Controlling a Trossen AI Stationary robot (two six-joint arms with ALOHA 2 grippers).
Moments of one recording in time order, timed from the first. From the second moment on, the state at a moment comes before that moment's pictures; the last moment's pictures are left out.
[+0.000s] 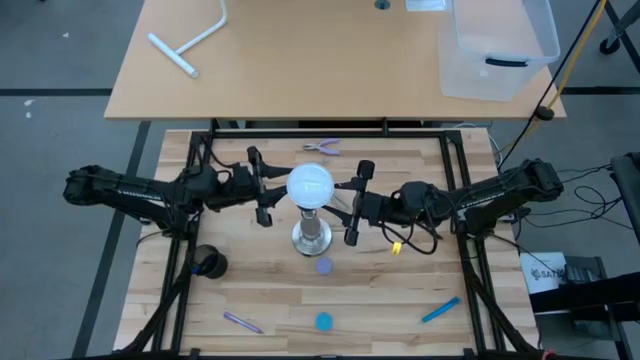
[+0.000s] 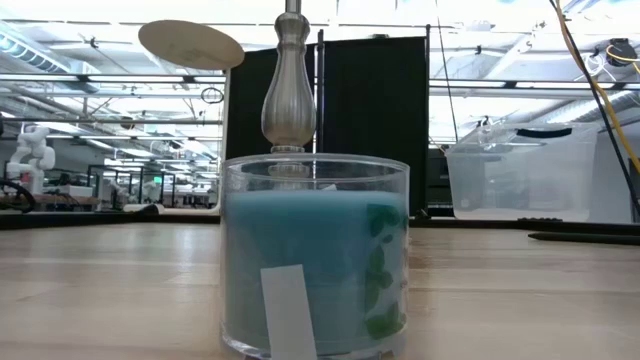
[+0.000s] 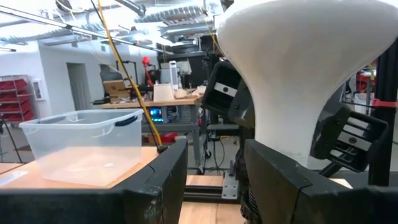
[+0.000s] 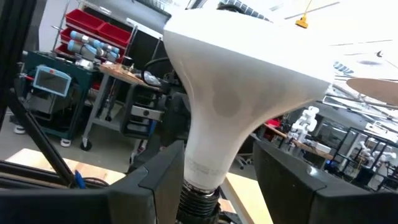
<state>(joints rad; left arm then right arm) -0.05 1.04 0.75 0.51 -0.21 0.14 0.19 1.42 1.02 0.64 0.34 -0.46</state>
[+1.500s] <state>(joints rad) -0.06 1.06 0.75 0.54 -0.16 0.12 0.14 1.46 1.02 0.73 0.34 -0.43</state>
